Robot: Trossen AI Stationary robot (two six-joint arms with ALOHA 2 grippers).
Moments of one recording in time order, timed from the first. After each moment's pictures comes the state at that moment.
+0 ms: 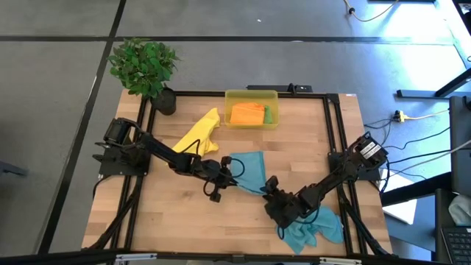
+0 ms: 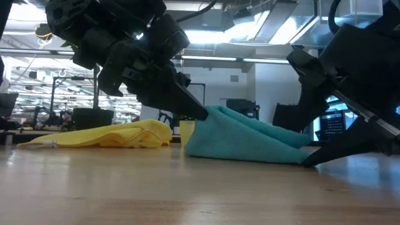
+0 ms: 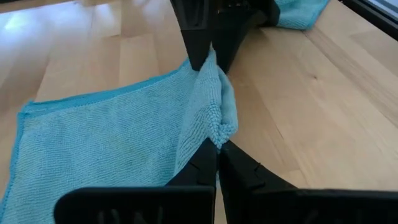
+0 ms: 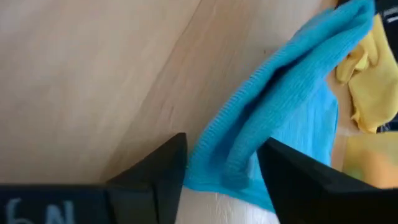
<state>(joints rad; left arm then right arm) -0.21 1.78 0.74 0.51 -0.03 0.07 0.65 1.86 0.86 -0.15 0.74 -0.18</state>
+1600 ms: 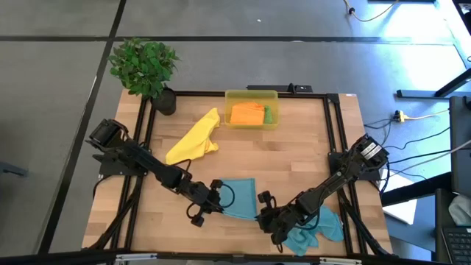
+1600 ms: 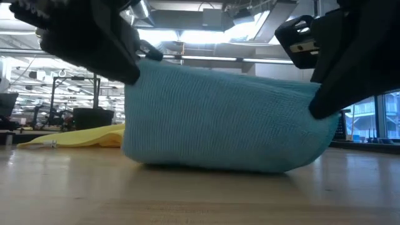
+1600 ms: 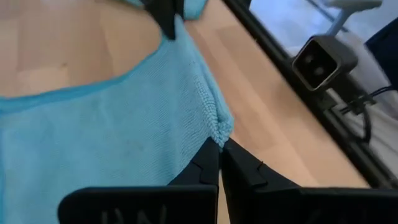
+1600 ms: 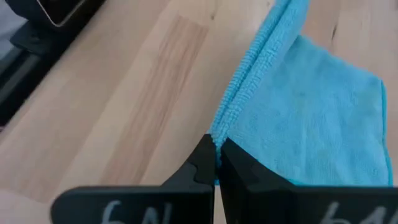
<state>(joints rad) -0.47 1.67 0.78 0.28 0.00 -0.13 0.68 1.86 1.07 -0.12 0.37 0.12</state>
